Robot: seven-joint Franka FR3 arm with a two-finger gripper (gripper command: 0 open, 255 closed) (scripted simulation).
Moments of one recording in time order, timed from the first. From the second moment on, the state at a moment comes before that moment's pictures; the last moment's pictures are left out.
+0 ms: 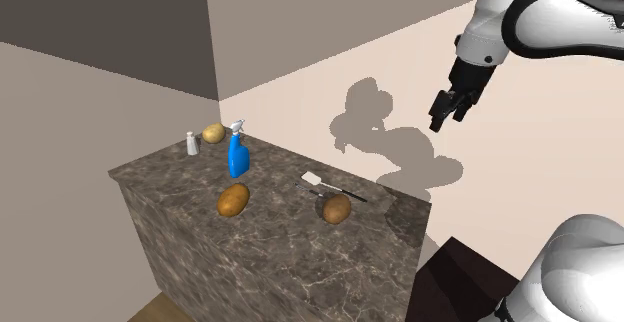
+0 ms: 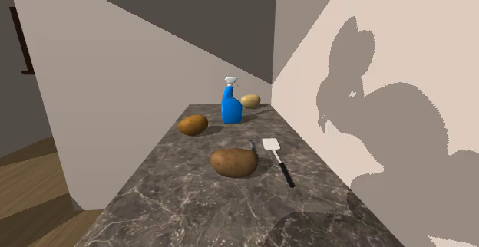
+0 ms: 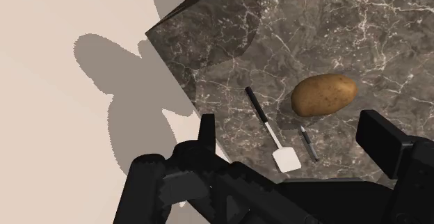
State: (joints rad) arm 0.00 -0.81 0.03 -2.29 -0.12 1.62 0.13
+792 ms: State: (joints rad) arm 0.03 -0.52 -0.05 -2.31 -0.12 1.88 0.00
